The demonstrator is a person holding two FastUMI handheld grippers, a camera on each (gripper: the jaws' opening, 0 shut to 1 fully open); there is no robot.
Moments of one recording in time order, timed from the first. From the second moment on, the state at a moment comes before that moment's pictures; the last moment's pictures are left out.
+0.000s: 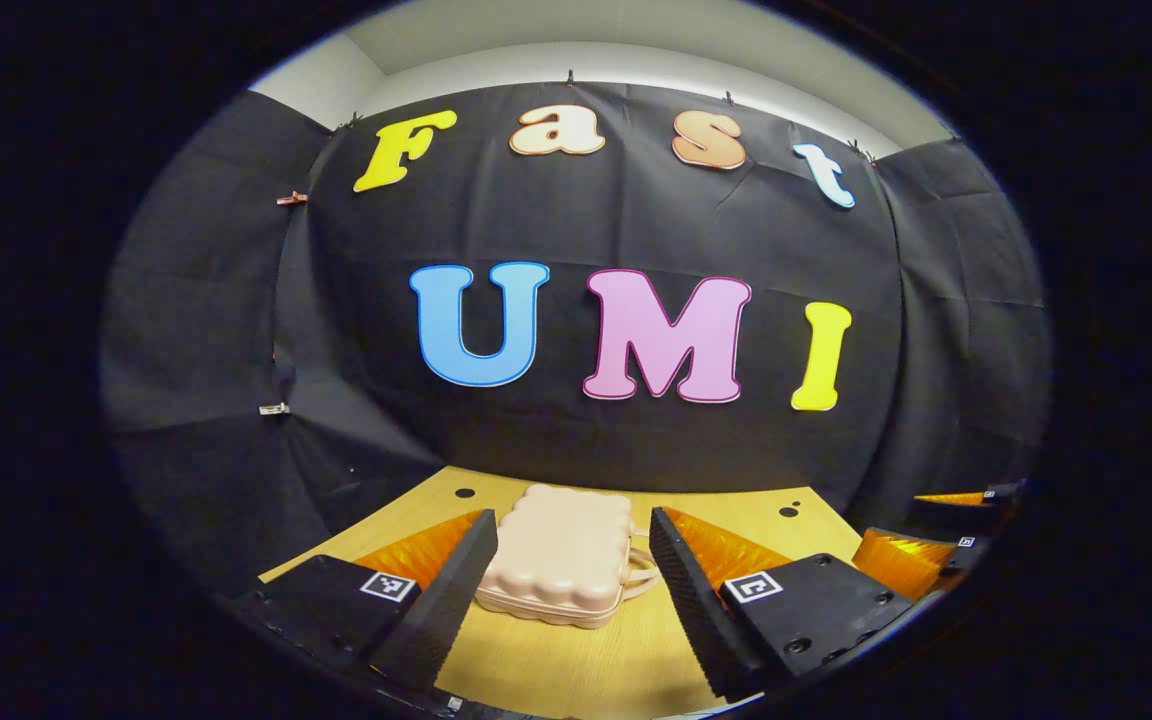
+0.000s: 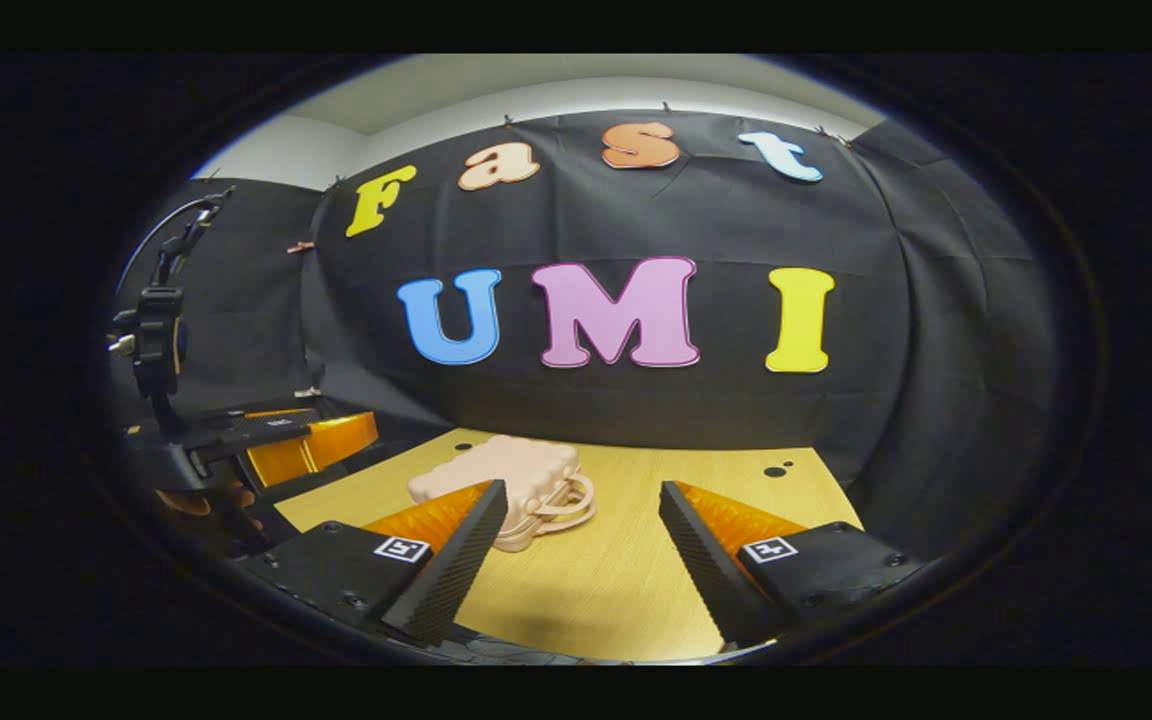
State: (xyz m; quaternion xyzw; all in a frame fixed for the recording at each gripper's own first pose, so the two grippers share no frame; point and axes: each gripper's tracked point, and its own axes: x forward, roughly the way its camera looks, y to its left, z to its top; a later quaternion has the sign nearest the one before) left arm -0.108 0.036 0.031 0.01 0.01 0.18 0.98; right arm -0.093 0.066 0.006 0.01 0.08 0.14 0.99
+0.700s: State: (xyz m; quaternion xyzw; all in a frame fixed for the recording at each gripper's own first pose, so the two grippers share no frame) left arm -0.104 0.048 0.040 0.04 -0.01 0.15 0.99; right arm -0.075 0.054 0.000 0.01 0.08 0.07 0.99
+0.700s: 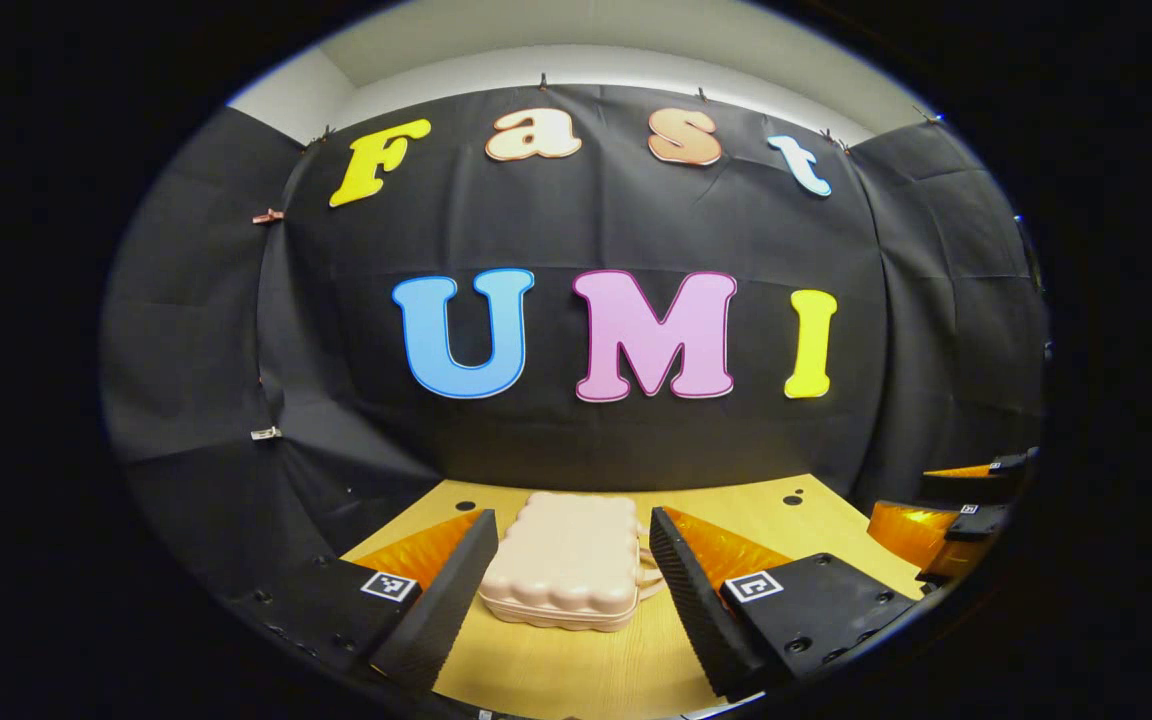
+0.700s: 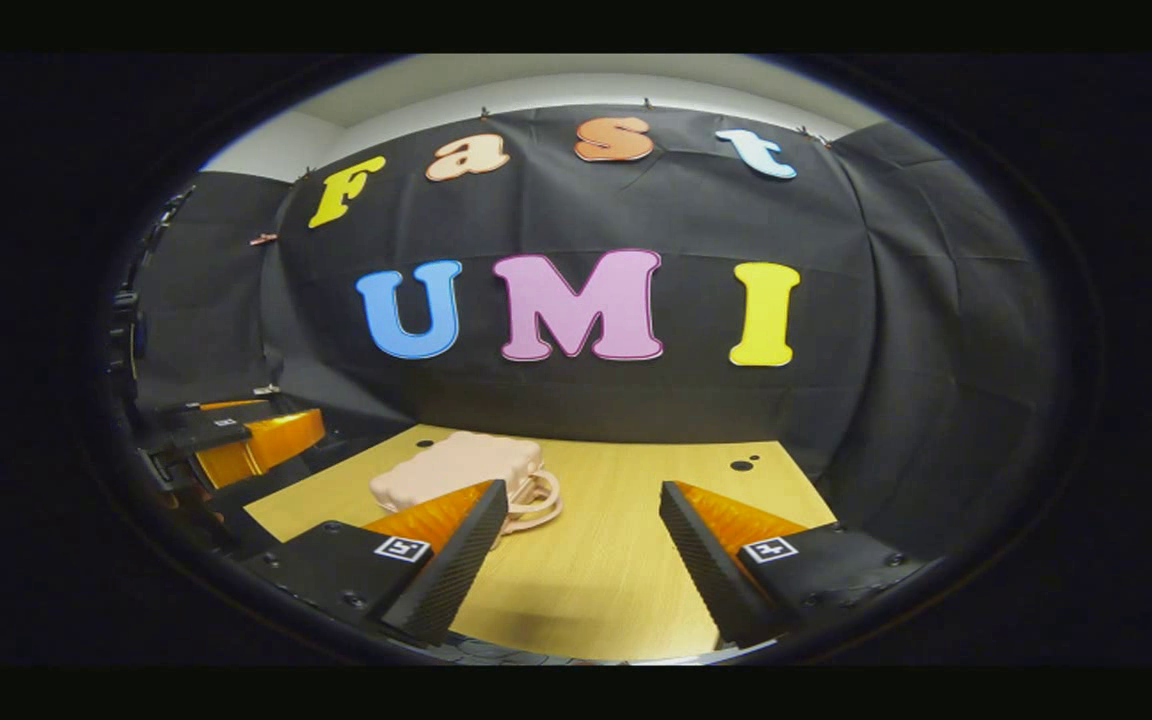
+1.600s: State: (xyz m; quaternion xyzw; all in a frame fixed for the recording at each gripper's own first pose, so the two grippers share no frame) left arm -0.094 0.068 0.026 0.12 -0.03 0.09 0.99; right arm -0.095 0.086 -0.026 0.00 0.08 0.04 1.00
